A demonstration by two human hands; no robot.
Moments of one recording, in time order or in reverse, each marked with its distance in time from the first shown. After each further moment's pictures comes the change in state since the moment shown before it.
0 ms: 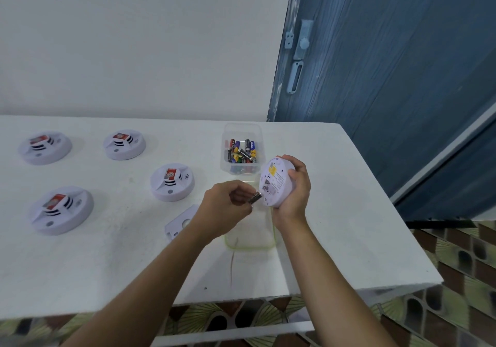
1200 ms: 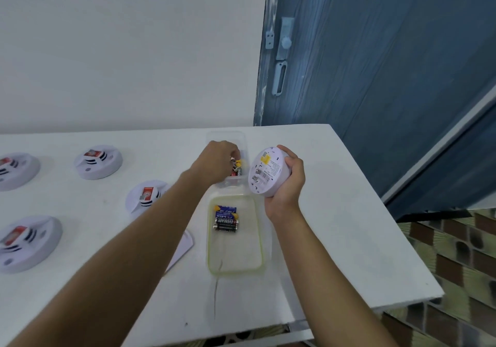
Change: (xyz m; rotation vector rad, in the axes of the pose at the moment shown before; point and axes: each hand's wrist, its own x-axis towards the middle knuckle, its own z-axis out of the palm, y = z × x) left_hand 0.151 0.013 -0.007 0.668 -0.036 0.191; right_hand 0.049 -0.017 0.013 0.154 0.078 0.171
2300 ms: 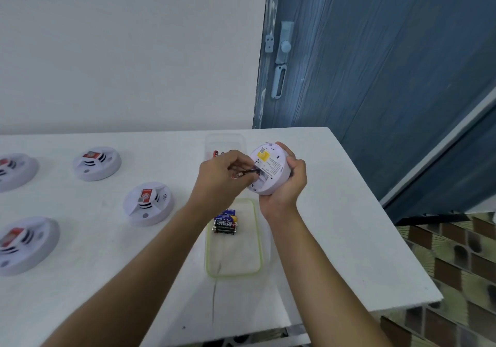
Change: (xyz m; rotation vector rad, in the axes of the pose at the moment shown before) left_hand -0.072 0.050 -0.011 -0.666 0.226 -0.050; right_hand -0.002 -0.005 0.008 0.177 -0.120 0.014
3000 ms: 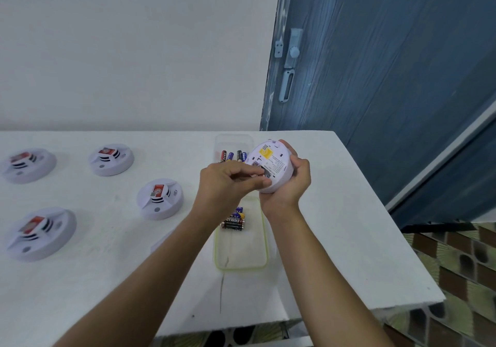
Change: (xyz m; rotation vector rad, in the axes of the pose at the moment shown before) left_hand -0.028 0.010 -0.009 -0.233 0.068 -0.013; right_hand -0.019 0.000 0.018 0.039 -0.034 0.031
